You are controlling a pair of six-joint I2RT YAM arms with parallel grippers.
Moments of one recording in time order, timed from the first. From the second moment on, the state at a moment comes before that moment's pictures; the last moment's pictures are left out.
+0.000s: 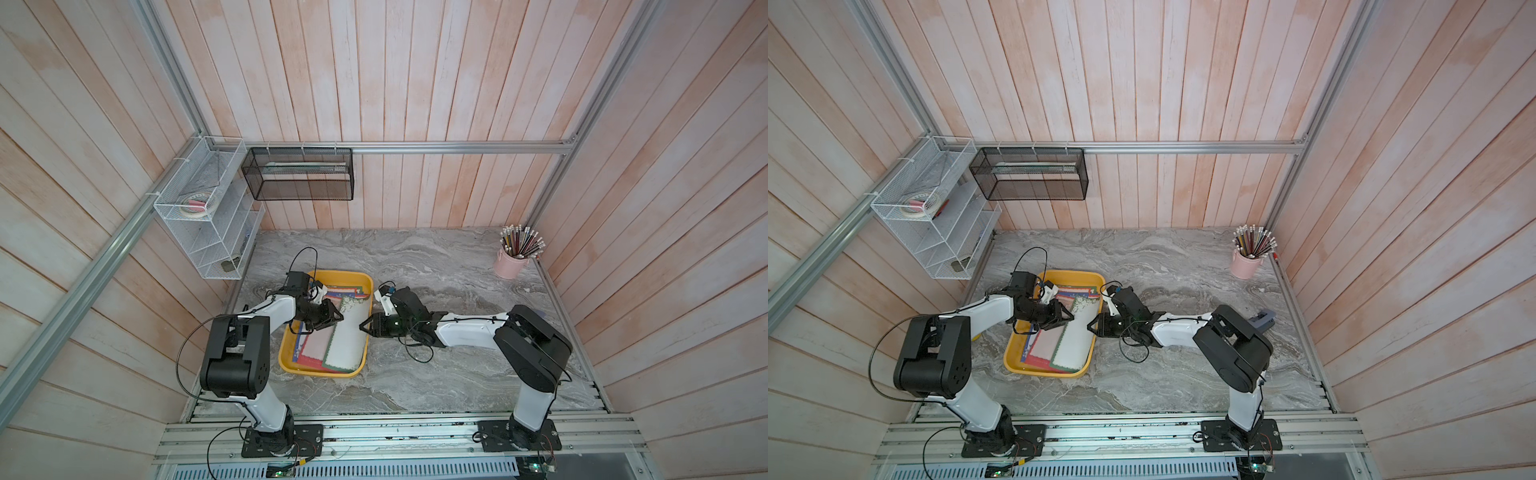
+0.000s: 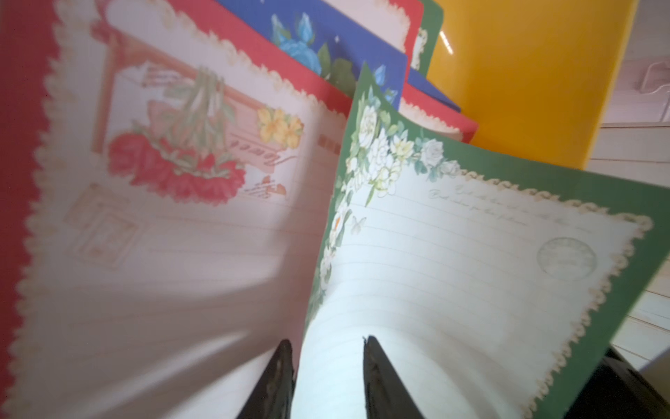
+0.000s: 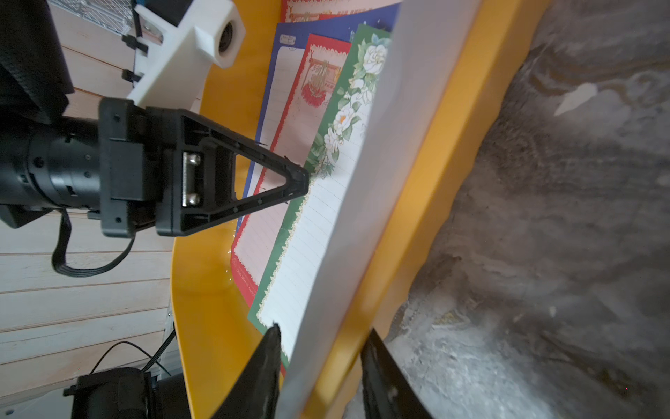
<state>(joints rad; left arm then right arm) -0.07 1.69 0.91 -0.47 0.61 -0.31 0.89 1.84 0.98 0.24 -0.38 0.84</state>
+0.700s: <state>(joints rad) -0.07 1.74 0.95 -0.49 0.69 -0.30 0.89 1.84 0.98 0.24 -0.38 0.84</state>
